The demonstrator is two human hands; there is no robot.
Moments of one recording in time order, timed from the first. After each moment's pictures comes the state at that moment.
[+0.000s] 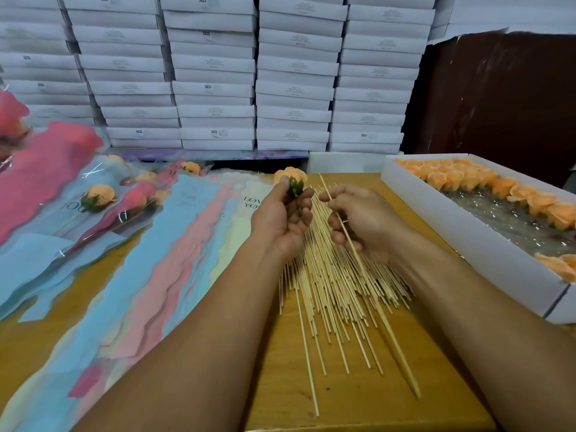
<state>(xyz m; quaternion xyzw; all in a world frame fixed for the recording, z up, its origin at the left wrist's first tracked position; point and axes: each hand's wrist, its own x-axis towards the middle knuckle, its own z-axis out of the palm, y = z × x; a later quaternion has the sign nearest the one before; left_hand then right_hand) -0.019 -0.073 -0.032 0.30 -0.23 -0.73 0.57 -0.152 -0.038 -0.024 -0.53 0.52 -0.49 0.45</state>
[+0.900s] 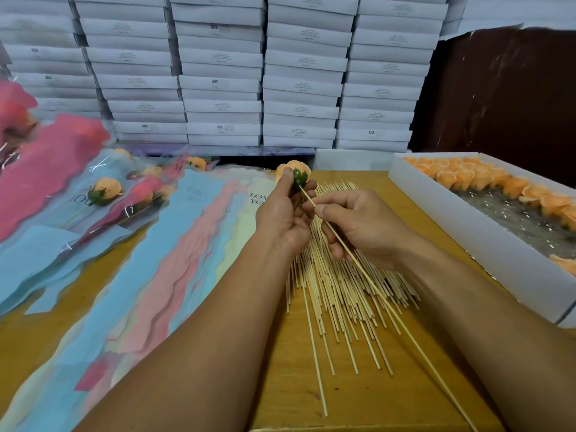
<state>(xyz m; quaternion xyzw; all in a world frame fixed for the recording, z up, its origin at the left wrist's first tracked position) -0.019 -0.076 -0.028 0.29 -0.20 -0.72 0.60 -0.143 -0.031 -0.032 -0.65 0.44 -0.46 0.42</state>
